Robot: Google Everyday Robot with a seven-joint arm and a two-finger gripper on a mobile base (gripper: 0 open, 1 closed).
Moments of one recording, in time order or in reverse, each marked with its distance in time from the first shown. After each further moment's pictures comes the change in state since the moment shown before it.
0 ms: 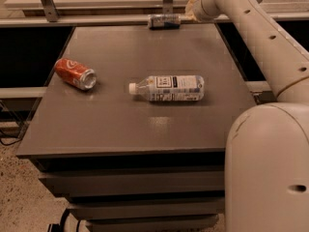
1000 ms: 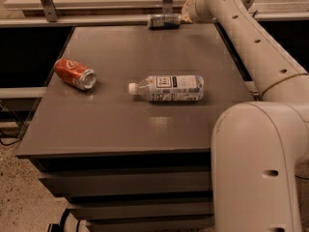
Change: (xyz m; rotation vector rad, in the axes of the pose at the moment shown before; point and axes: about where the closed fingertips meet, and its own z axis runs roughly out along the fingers) arm 0.004 -0.001 0.031 0.019 0.010 -0.015
